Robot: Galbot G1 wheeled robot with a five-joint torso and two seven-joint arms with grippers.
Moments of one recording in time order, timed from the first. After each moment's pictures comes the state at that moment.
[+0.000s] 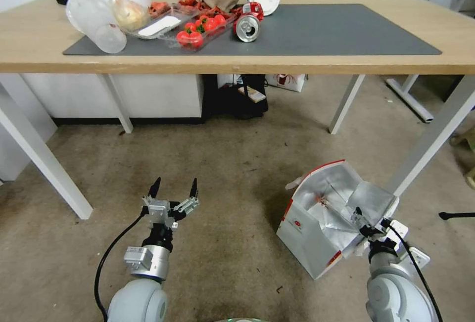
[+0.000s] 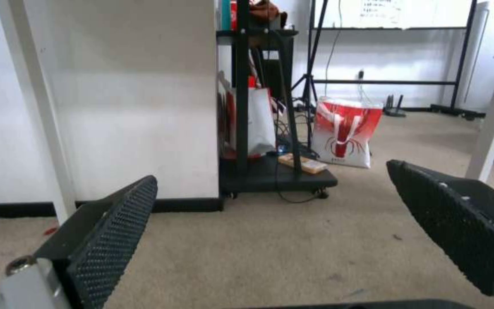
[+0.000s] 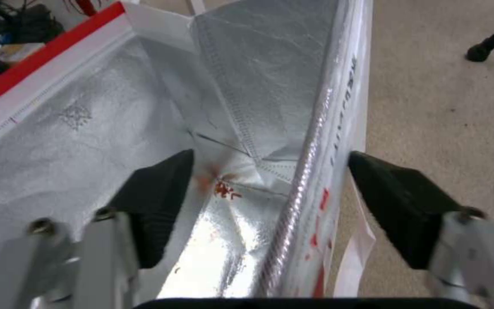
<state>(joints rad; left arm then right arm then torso) 1.61 -1.47 -0.47 -2.04 -0.15 -0.17 0.01 -1.54 1.58 0.79 1.98 0.46 -0.32 0.29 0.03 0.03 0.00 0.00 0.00</state>
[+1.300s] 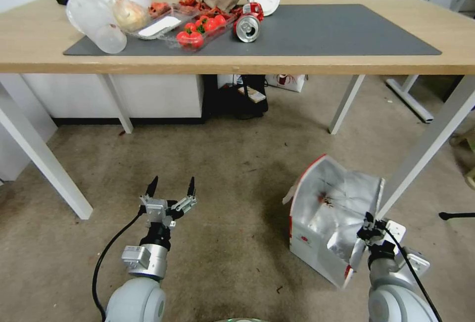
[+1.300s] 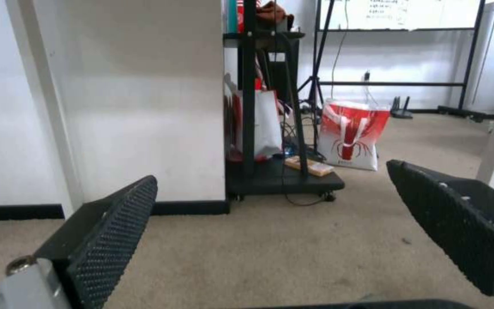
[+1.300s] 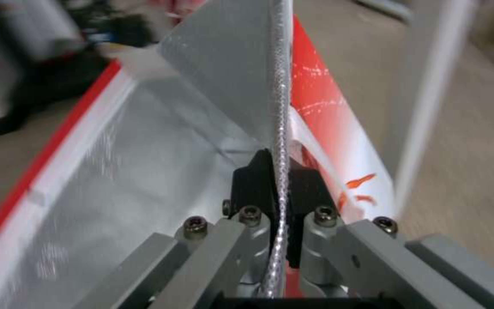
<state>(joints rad) 1.60 -1.46 -0.47 -2.04 -0.15 -0.17 0.00 -1.71 1.51 0.73 2.18 0.30 -0.28 0.12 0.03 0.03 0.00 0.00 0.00</state>
